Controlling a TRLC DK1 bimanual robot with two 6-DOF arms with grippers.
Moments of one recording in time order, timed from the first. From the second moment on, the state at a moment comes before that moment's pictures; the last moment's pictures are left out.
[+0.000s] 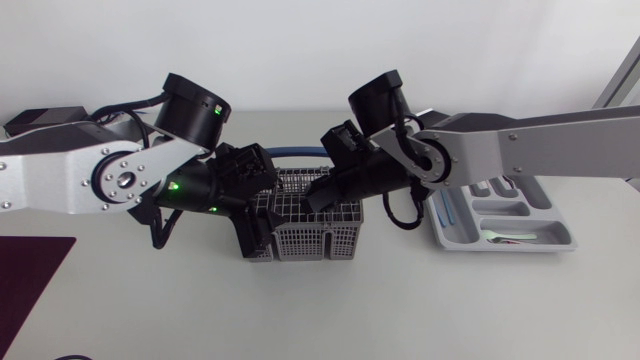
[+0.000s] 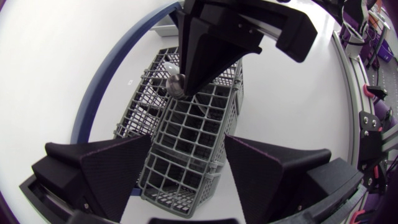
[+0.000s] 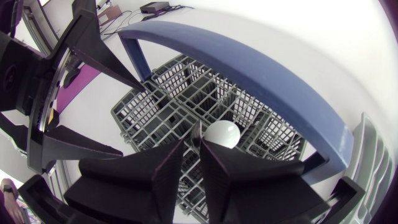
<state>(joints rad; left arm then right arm) -0.54 1.47 0.96 -0.34 0.17 0.69 0.62 1.71 1.12 -0.20 -0.25 0.00</state>
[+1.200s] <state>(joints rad) -0.54 1.47 0.95 -0.33 0.18 0.70 0.62 1.61 1.07 -0.13 -0.28 0.02</state>
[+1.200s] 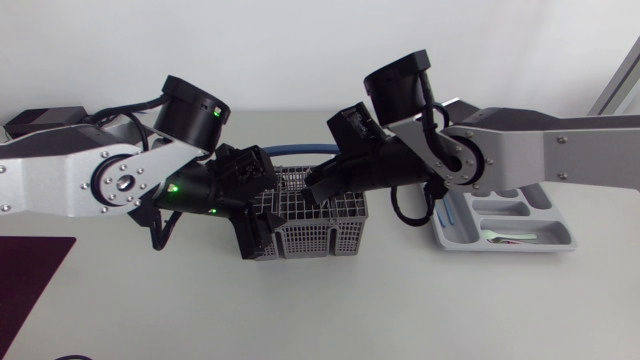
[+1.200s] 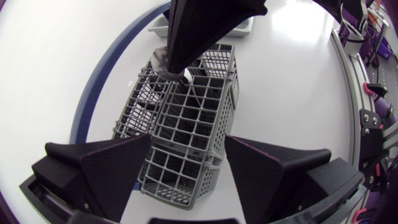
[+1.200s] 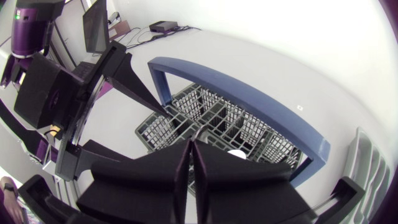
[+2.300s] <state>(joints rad) -0.54 1.47 0.93 -0.38 0.18 0.69 0.61 1.42 1.00 -0.12 -0.36 0.04</state>
